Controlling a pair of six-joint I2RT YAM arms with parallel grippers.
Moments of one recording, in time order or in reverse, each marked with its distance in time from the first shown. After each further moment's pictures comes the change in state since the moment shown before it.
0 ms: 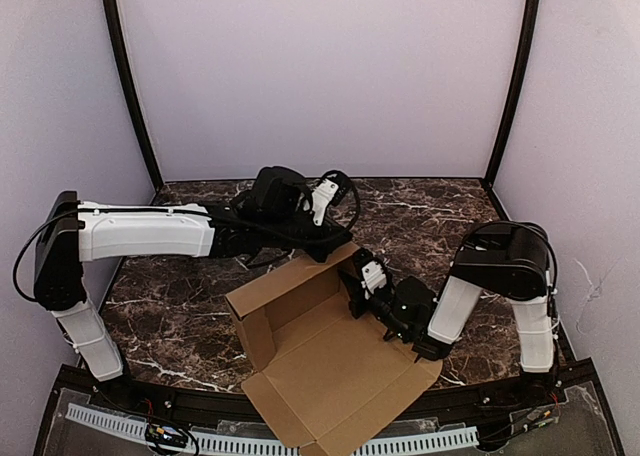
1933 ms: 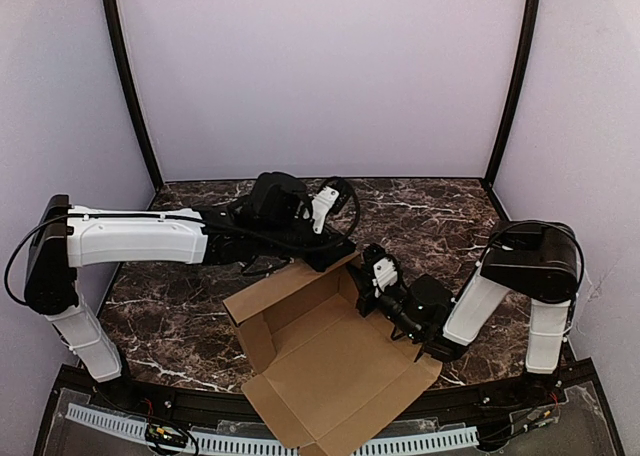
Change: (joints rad) left arm -0.047 -0.048 -0.035 -0.024 0.000 -0.061; right arm 0.026 -0.159 -0.090 -0.007 0.036 -0.026
